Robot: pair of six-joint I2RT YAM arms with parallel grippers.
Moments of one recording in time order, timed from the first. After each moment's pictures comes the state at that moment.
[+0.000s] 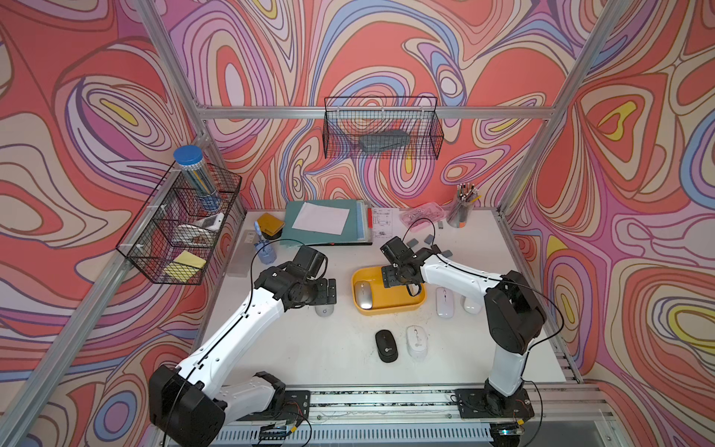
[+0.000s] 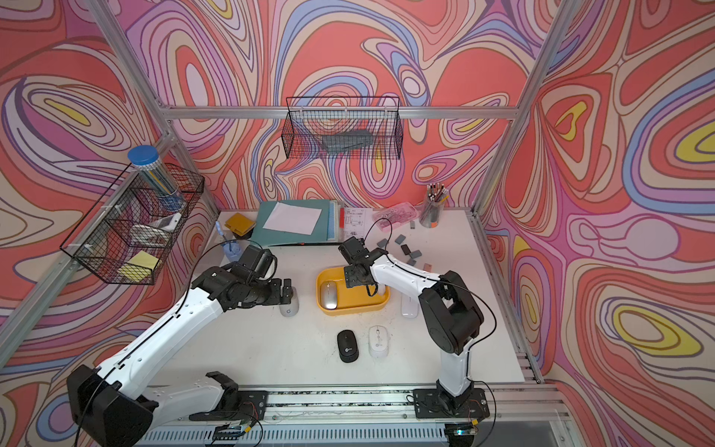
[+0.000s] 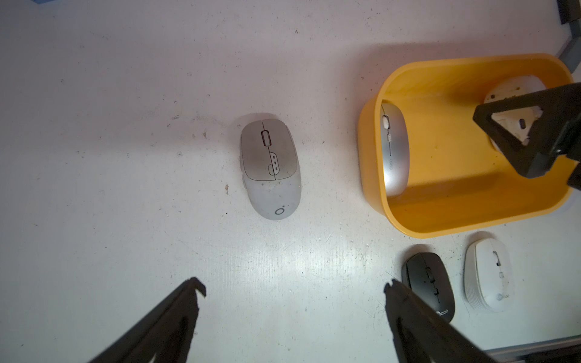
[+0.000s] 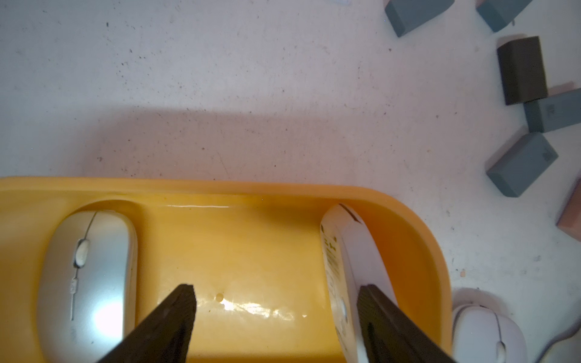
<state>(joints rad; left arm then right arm) -0.46 1.20 1.09 -1.01 -0.07 -0.49 0.65 1.87 1.37 -0.67 0.27 0.44</state>
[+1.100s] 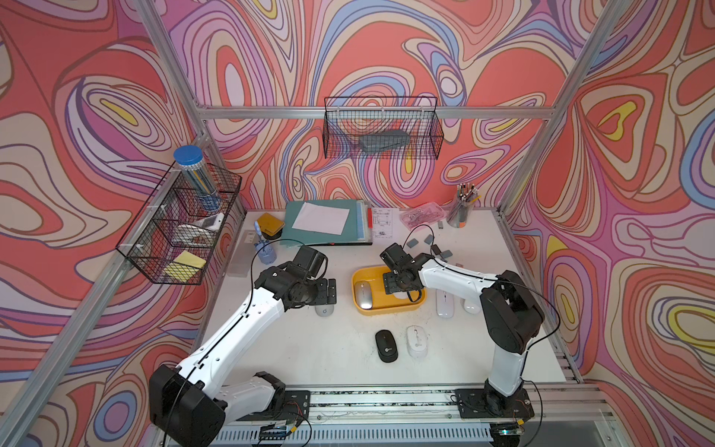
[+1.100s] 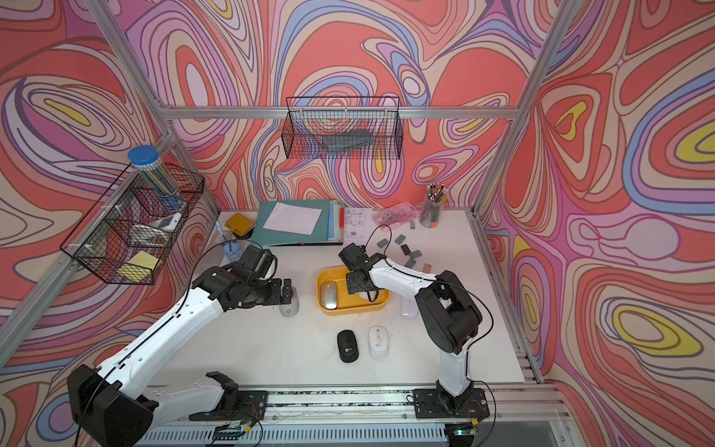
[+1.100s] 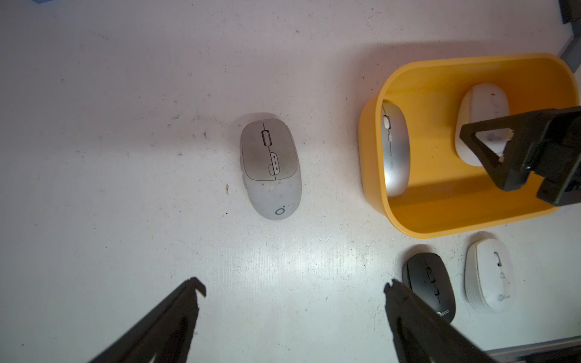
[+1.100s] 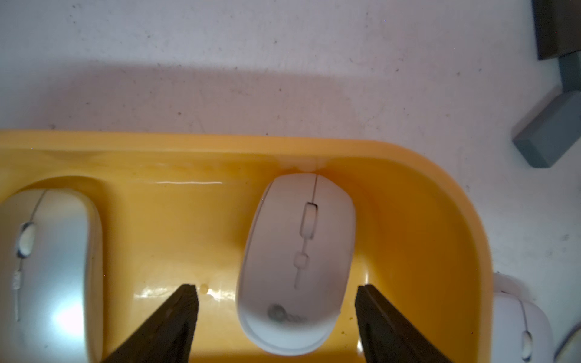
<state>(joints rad) -0.46 1.20 1.09 -1.01 -0.07 -0.49 0.68 1.88 1.32 -0.65 0.24 0.46</state>
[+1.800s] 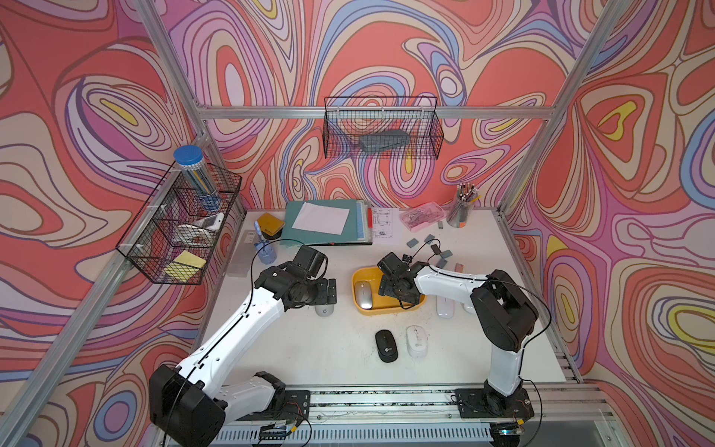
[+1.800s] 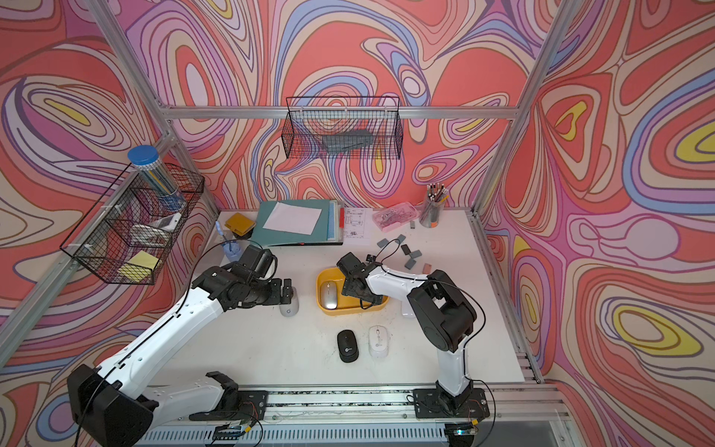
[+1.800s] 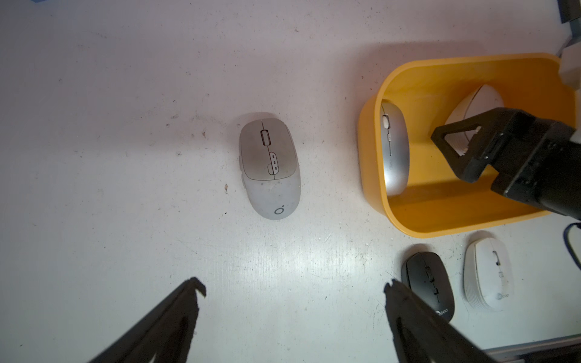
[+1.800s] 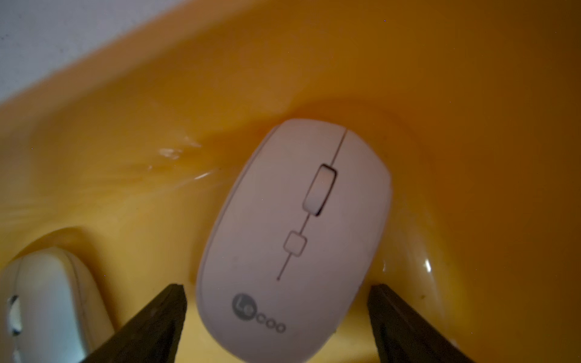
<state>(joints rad) -0.46 1.20 1.09 -1.01 -0.07 -0.49 0.69 1.91 1.24 -0.55 0.23 0.95</state>
